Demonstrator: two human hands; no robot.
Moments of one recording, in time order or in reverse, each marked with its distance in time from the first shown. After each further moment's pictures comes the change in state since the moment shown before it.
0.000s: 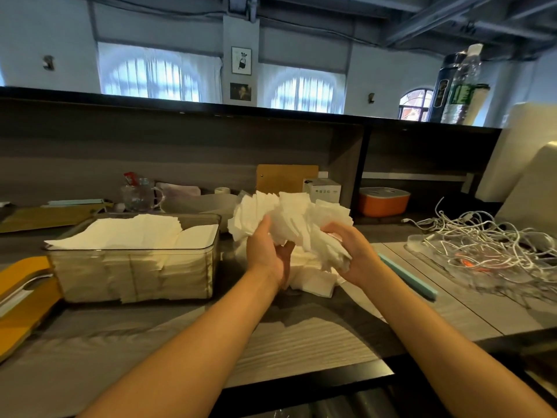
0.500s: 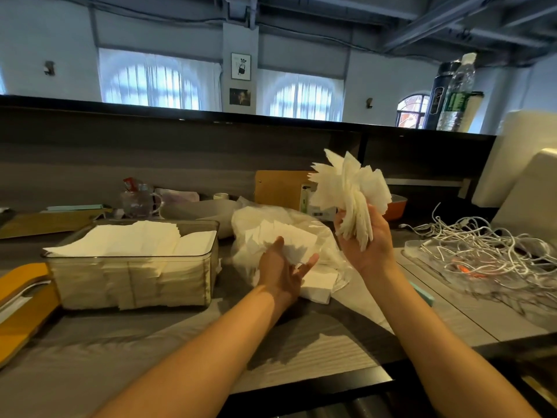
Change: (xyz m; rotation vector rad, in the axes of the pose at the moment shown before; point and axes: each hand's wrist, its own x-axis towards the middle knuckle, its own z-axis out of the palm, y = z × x) left_hand -0.013 -0.018 0.007 -0.084 0.037 -0.185; right_hand -0.006 -0.024 -0.012 0.523 -0.334 -0.389
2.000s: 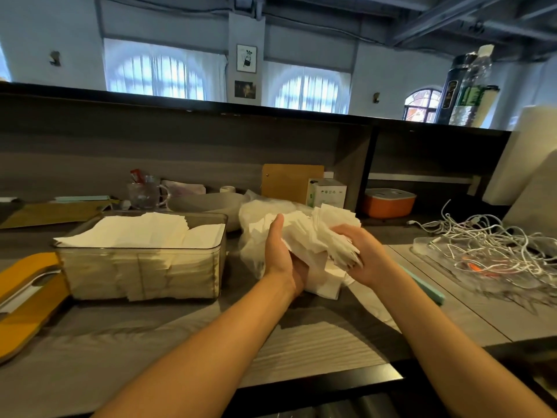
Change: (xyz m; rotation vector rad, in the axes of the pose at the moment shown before) left_hand 0.011 0.003 -0.007 0.114 -0.161 0.056; right_hand 0.002 0.019 -0.011 -0.597 0.313 0.449
